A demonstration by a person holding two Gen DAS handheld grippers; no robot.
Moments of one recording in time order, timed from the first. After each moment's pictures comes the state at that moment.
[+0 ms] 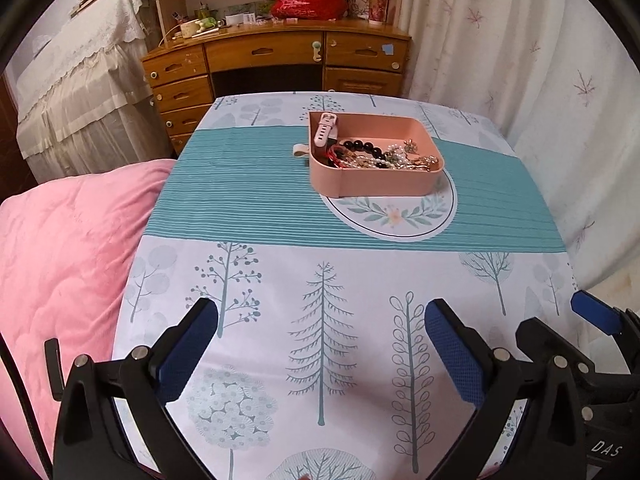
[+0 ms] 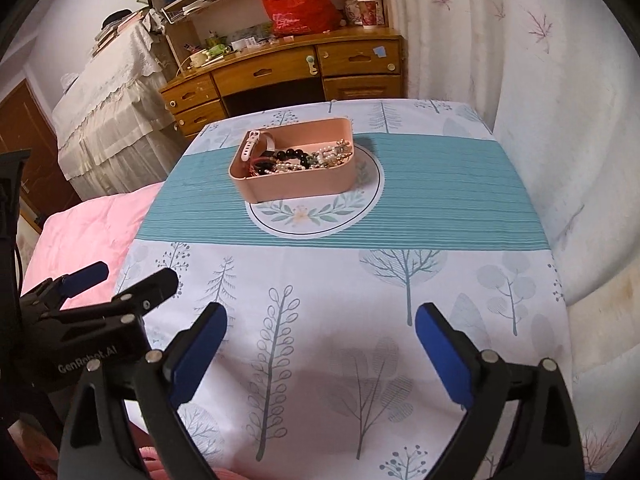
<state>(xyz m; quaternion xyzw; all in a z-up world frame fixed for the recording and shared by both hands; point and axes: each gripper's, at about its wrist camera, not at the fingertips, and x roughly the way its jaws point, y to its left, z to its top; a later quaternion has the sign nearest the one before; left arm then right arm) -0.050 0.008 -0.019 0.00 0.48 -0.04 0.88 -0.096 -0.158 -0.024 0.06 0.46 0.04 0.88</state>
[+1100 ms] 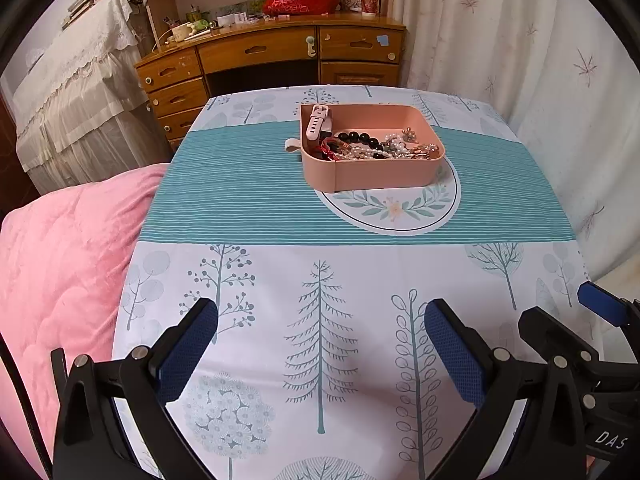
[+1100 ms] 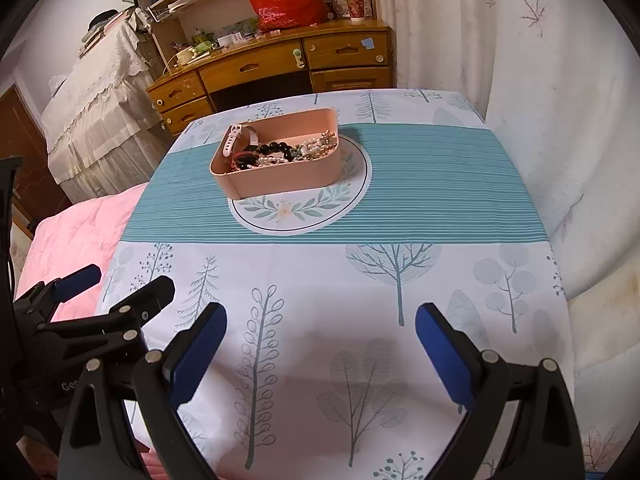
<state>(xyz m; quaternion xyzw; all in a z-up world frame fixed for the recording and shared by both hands) -0.044 -0.003 -0.031 0.03 0.48 -0.04 0.87 -0.086 -0.166 -0.037 0.07 0.48 0.02 0.88</state>
